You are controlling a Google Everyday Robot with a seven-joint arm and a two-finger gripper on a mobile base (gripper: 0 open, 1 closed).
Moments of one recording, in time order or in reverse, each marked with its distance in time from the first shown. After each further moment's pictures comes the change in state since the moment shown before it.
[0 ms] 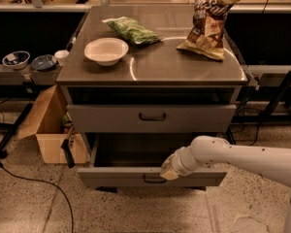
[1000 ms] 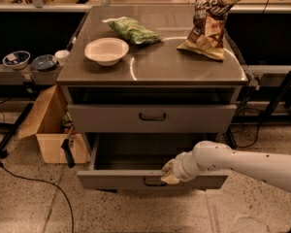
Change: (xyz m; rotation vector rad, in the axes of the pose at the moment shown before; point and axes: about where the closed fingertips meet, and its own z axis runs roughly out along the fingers) arm 0.011 0.017 0.000 -0.020 -0.018 -0.008
